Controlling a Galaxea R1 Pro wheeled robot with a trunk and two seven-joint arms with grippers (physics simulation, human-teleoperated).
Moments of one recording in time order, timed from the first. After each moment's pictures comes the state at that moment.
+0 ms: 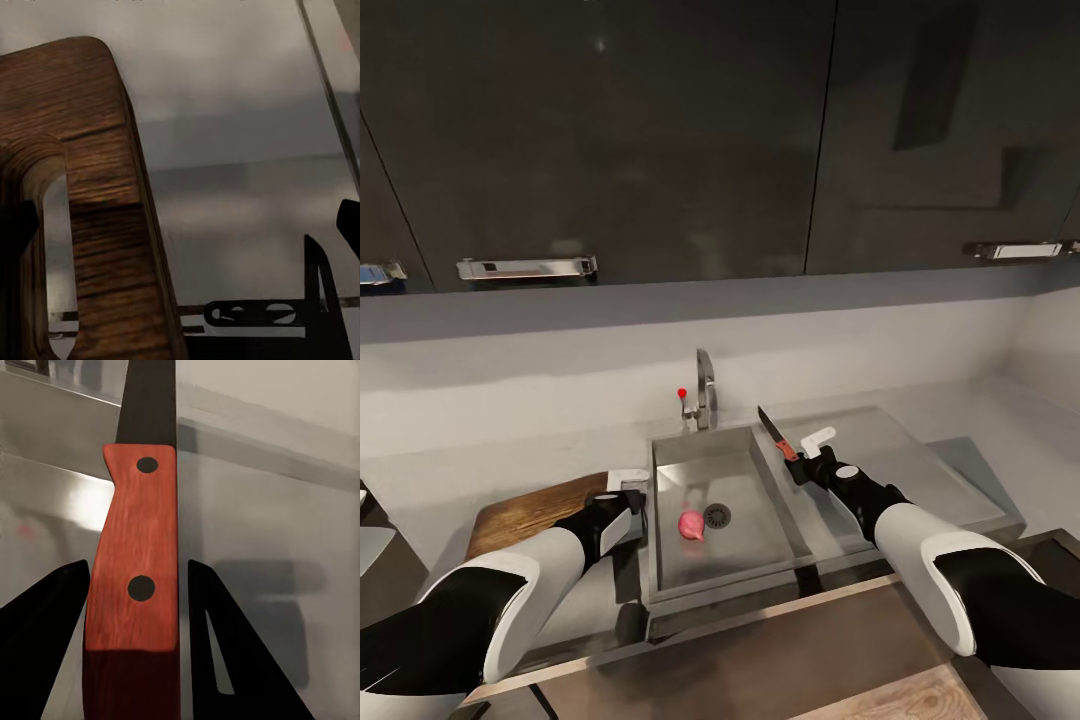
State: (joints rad) left arm -1.02 -0.08 -0.15 -0.04 0.18 0.08 0.30; right arm -1.08 0.01 0.16 -0.10 0.21 -0.07 0.15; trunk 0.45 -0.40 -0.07
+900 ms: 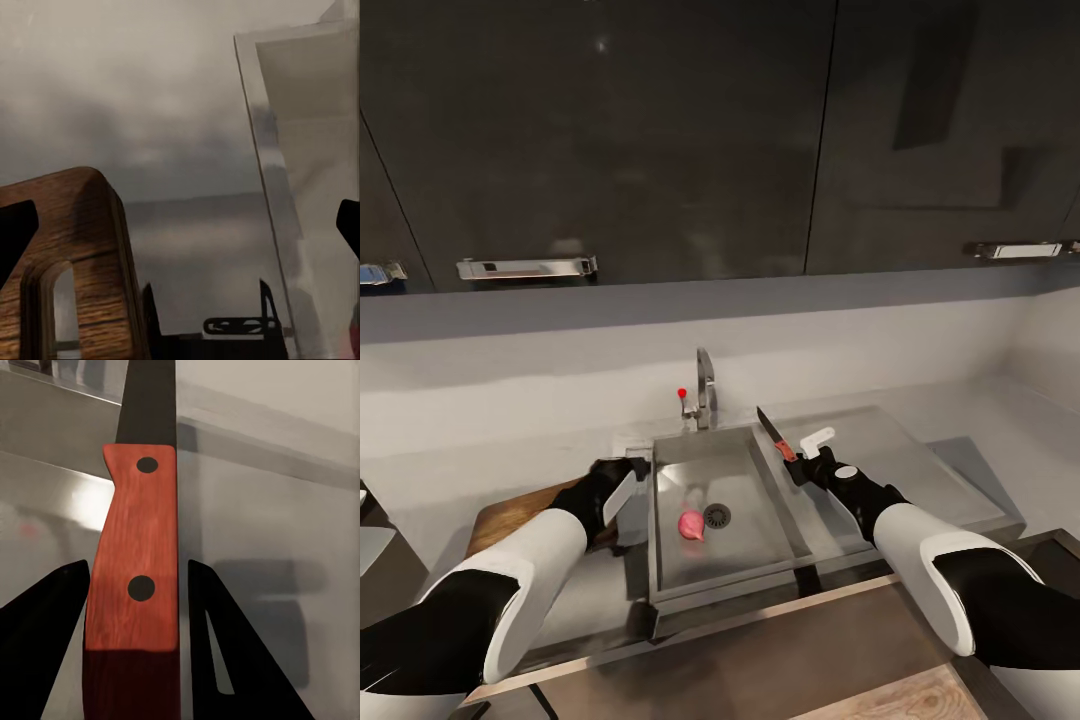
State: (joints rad) left arm -1.02 -0.08 -0.15 -0.31 0.18 0.31 0.33; right arm -1.08 0.01 0.16 -0.10 0.21 -0.07 0.15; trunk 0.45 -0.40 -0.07
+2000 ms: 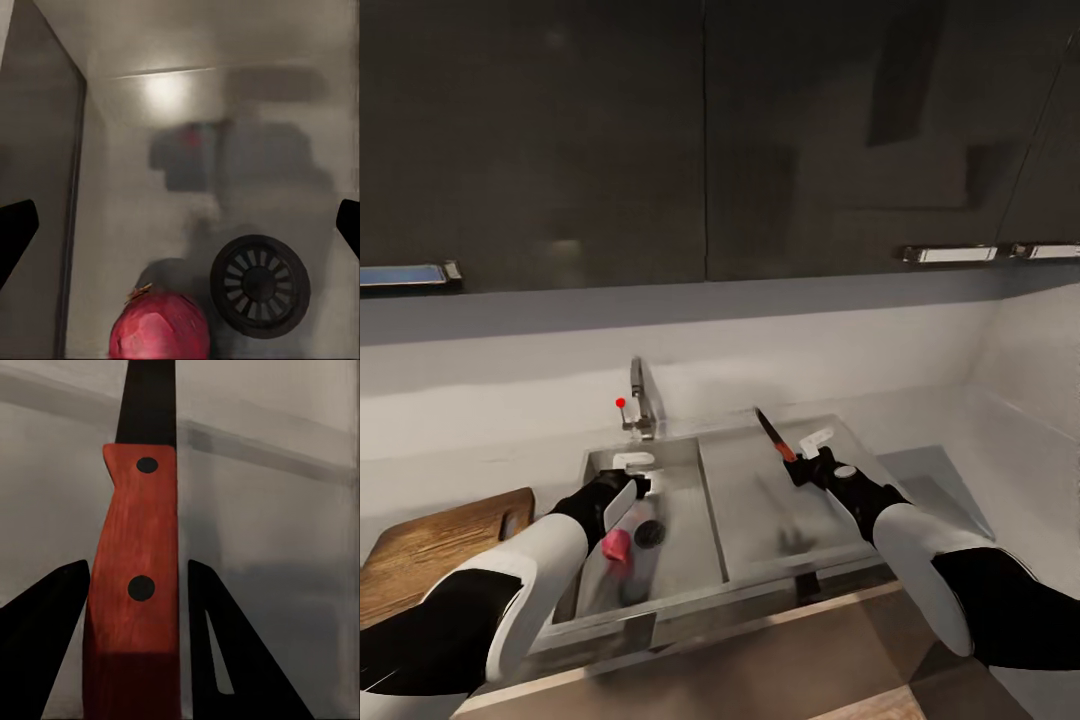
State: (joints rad) left arm -1.02 -0.09 -0.15 -0.23 0.23 0.35 0.34; right arm -1.08 0.01 0.16 -0.10 0.21 -0.06 0.15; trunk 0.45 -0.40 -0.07
